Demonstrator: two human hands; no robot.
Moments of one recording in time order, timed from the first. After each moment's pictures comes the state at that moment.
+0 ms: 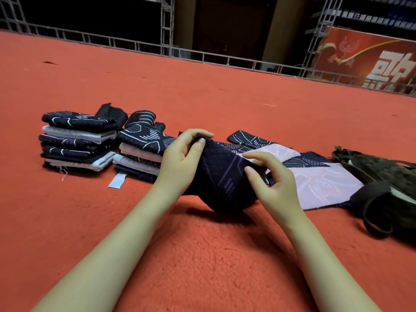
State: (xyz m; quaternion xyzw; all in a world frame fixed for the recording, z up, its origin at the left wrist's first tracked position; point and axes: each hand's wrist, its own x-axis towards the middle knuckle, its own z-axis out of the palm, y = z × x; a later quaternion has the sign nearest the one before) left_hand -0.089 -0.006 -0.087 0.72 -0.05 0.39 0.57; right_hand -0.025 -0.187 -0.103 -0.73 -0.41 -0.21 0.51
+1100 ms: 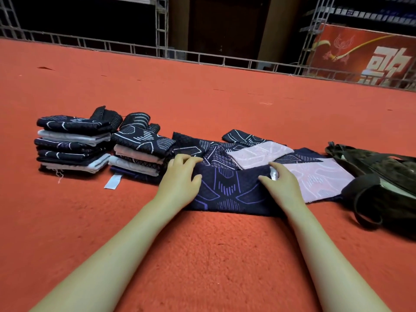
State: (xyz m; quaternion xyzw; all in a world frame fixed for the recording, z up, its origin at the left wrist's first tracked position) left_hand -0.071 -0.003 -0.132 0.93 0.11 0.24 0.25; right_hand 0.039 -0.222 -0.135 -0.89 -0.12 -0.10 0.42
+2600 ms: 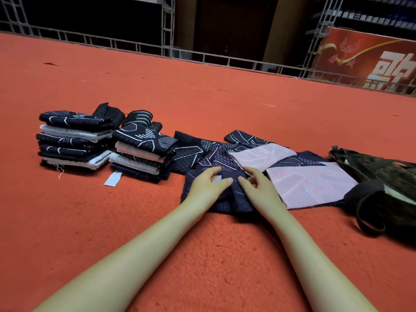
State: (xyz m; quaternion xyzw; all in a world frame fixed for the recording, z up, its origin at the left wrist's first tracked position) left_hand -0.044 -0.053 -0.146 0.74 0.14 0.15 0.64; right_hand 0.022 -0.188 -0.146 -0.87 -0.21 -0.03 0.45
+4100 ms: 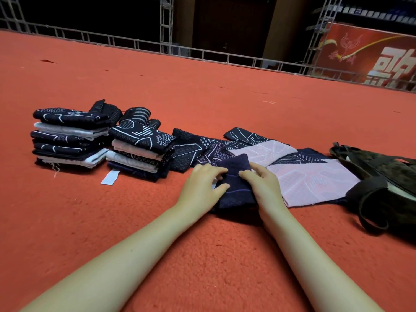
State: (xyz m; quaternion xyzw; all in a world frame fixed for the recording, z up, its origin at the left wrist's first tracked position) left_hand -0.046 -0.038 -0.159 0.90 0.00 0.32 0.29; right_hand 0.006 -0.178 -0.134 -0.73 -0.14 0.03 0.67
